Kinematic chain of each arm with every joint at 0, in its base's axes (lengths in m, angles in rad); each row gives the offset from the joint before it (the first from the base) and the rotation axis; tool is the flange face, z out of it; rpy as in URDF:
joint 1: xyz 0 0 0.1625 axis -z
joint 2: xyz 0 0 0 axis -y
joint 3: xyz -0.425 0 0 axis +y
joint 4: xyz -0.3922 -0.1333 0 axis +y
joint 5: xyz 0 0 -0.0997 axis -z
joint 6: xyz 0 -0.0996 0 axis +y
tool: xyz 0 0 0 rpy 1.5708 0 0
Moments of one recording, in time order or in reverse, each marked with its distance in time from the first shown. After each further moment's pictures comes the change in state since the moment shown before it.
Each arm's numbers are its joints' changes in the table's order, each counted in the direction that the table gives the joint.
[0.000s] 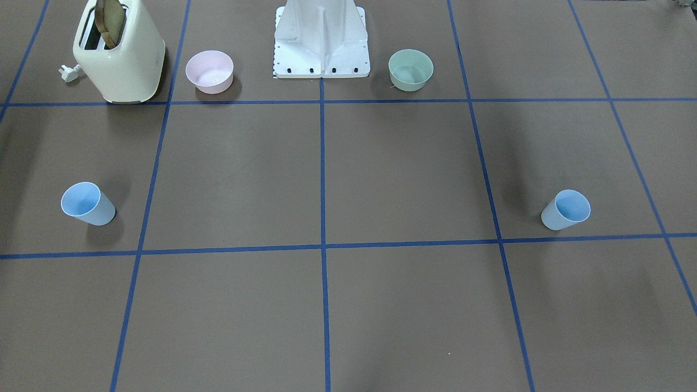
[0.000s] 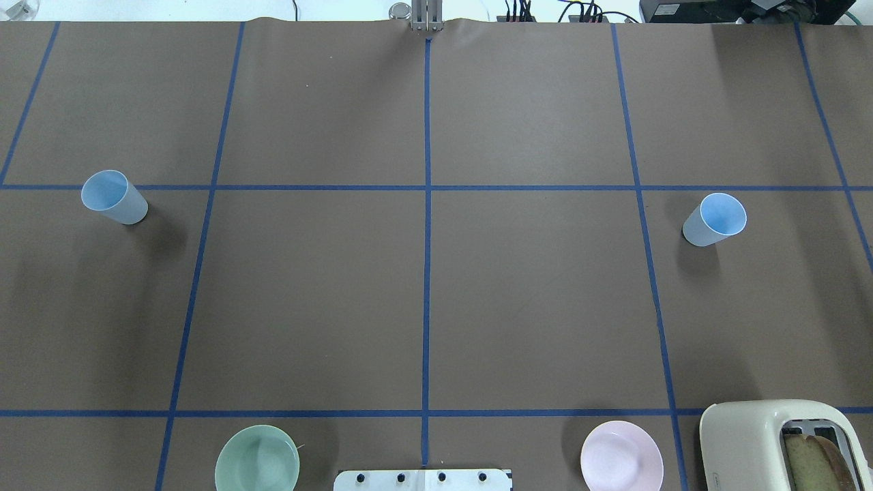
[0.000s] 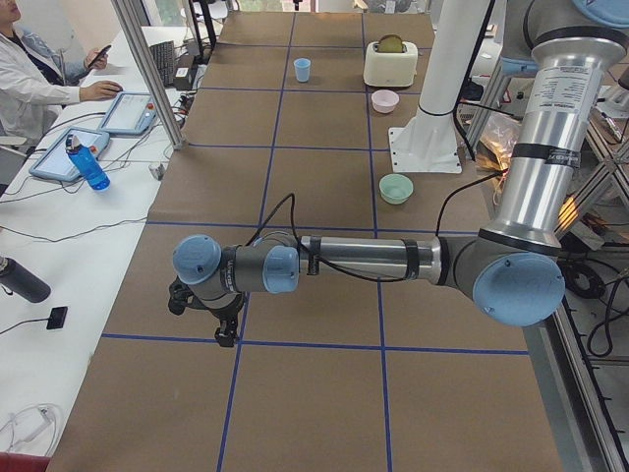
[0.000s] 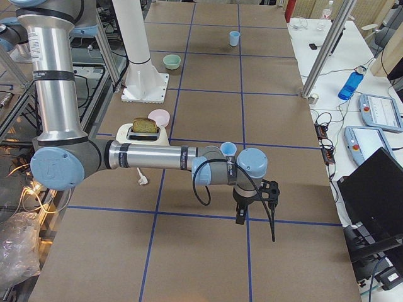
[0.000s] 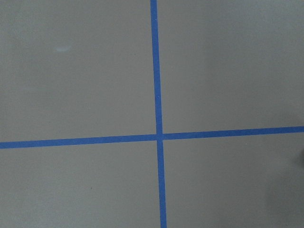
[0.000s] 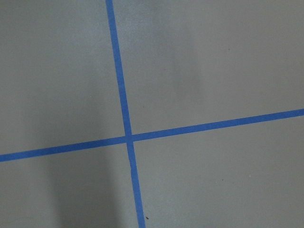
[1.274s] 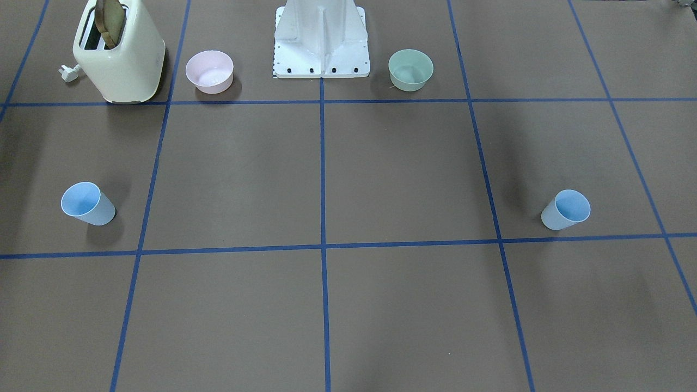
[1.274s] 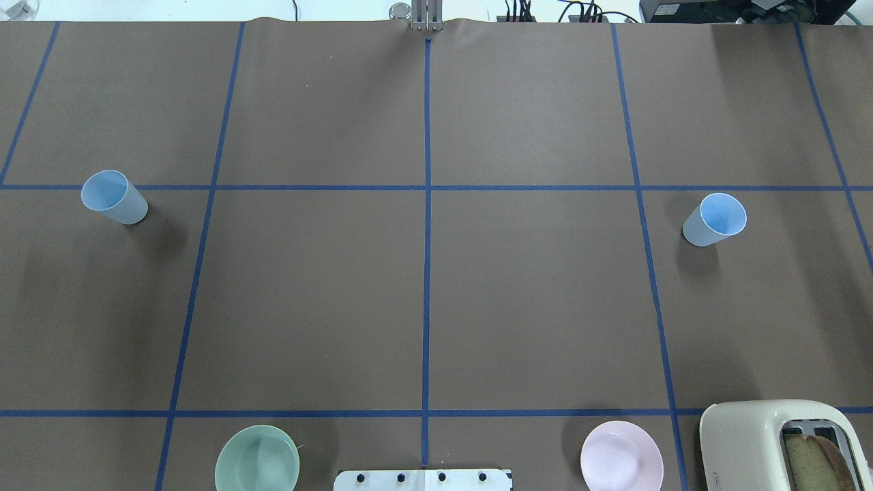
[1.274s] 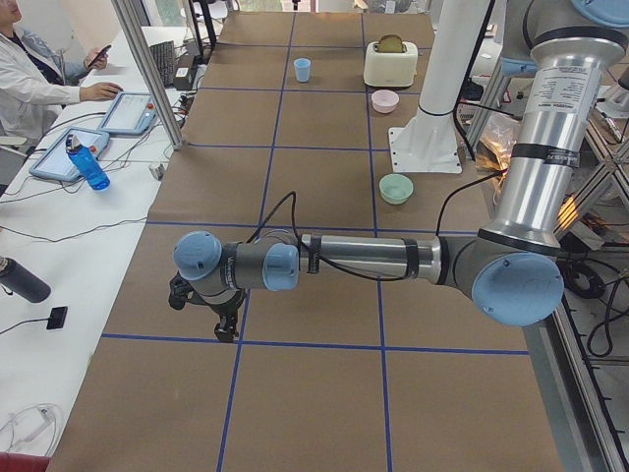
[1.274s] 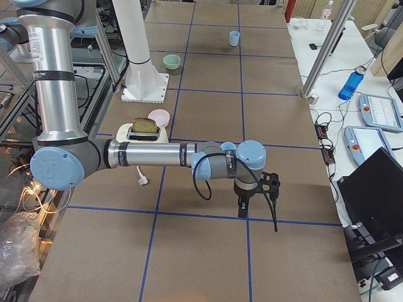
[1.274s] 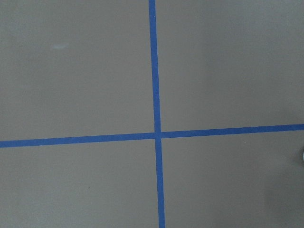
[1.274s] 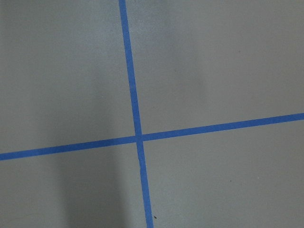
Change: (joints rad) left arm -0.014 -0.007 0.014 0.010 -0.012 0.004; right arm 0.026 -0.007 -0.068 -0.020 -0.002 -0.011
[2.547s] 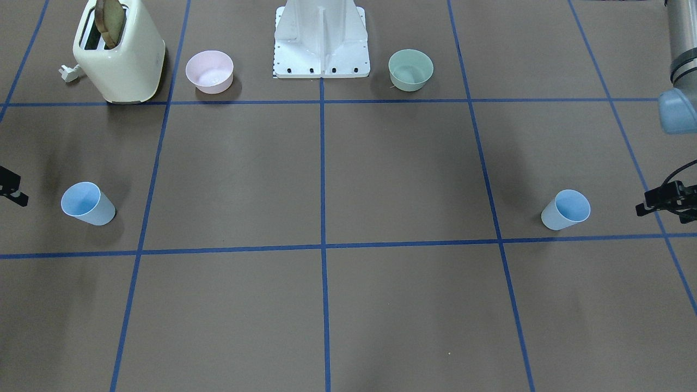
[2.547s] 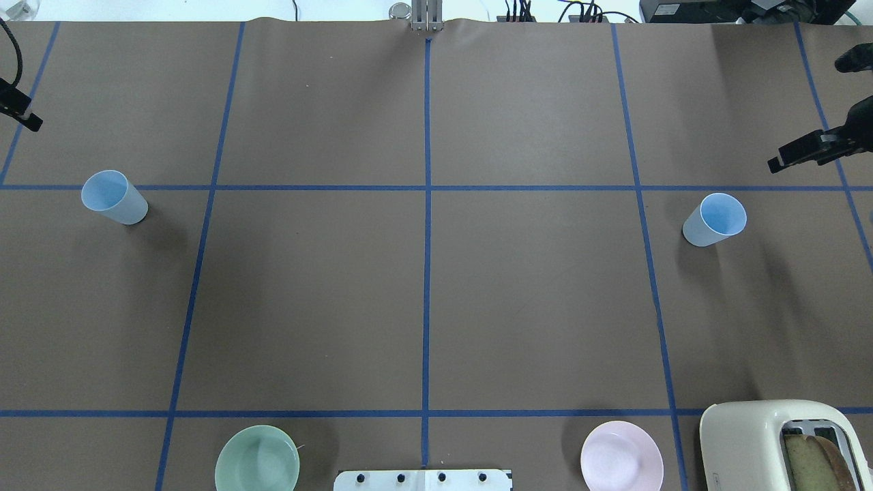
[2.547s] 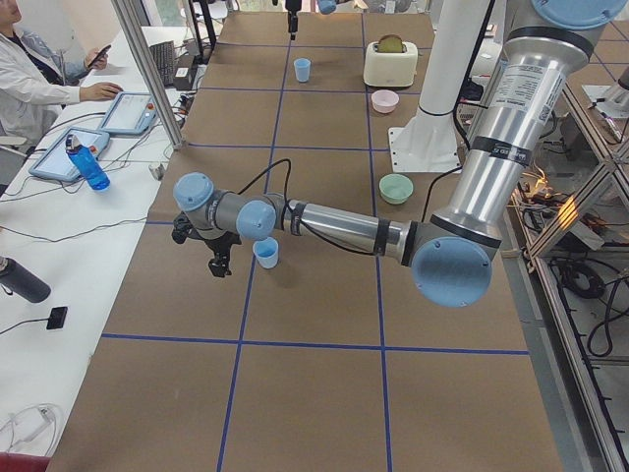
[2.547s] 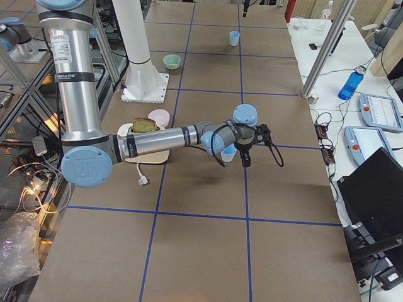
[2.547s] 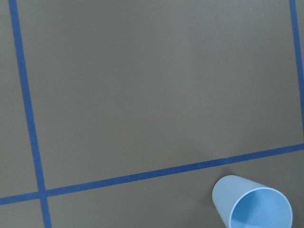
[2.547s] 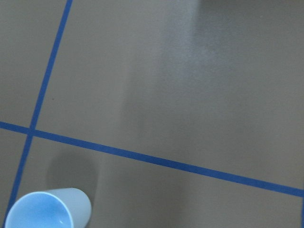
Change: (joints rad) left arm -0.233 -0.130 0.010 0.110 -0.005 0.259; right arm 0.325 0.042 -0.091 -0.292 0.055 -0.207
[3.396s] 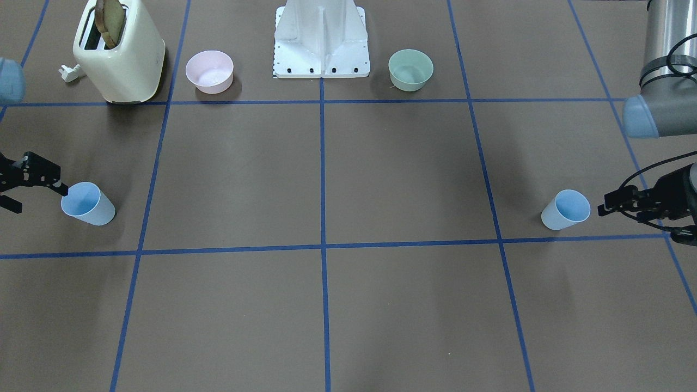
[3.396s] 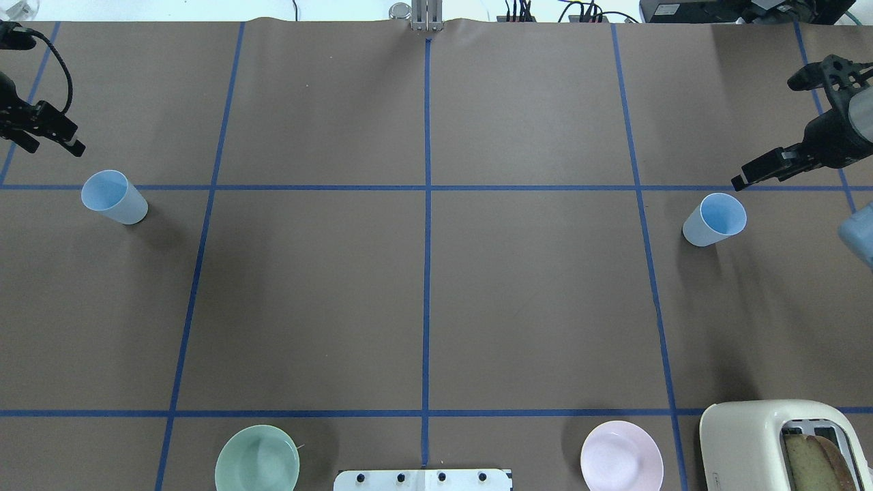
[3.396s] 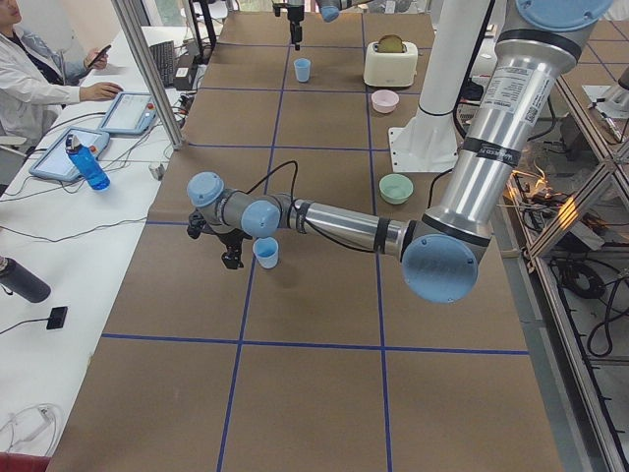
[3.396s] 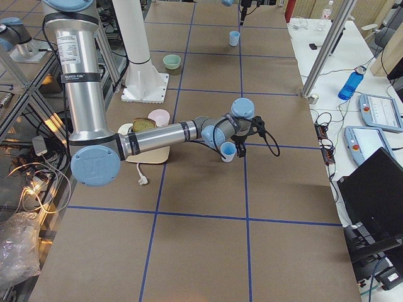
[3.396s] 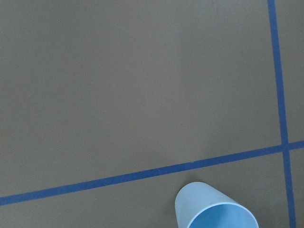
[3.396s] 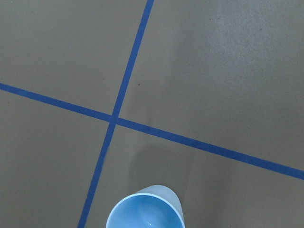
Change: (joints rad) left arm -0.090 0.011 -0.006 0.047 0.001 0.072; right arm 0.058 -0.002 -0.021 -0.003 0.016 -0.011
